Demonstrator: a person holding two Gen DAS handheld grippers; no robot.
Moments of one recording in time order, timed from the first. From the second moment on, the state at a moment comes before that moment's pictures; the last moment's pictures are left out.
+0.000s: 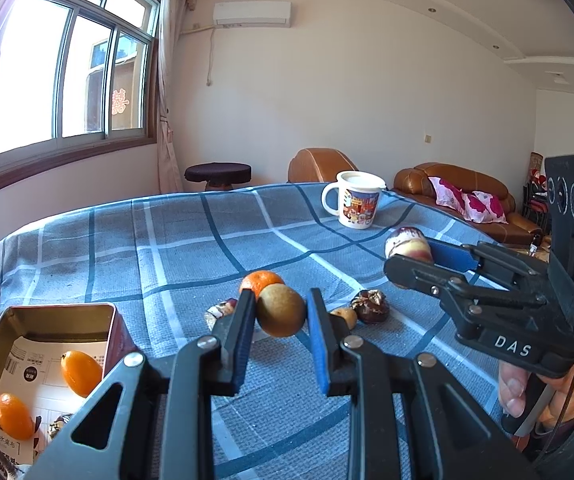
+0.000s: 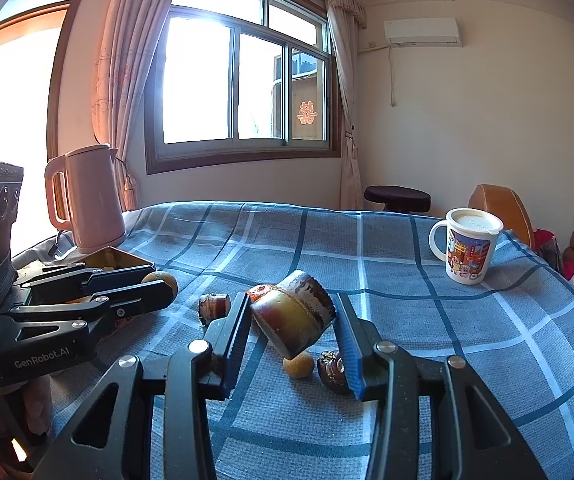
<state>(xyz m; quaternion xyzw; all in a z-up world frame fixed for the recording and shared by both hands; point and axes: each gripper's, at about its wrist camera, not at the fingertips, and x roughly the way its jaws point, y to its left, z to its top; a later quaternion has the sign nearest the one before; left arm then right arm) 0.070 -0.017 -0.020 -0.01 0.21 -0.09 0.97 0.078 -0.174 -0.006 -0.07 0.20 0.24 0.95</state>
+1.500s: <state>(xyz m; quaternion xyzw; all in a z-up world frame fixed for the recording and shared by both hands) 0.042 -0.016 -0.014 0.00 0.14 -0.06 0.99 0.062 -0.168 -0.001 -0.08 0.15 0.26 0.95</state>
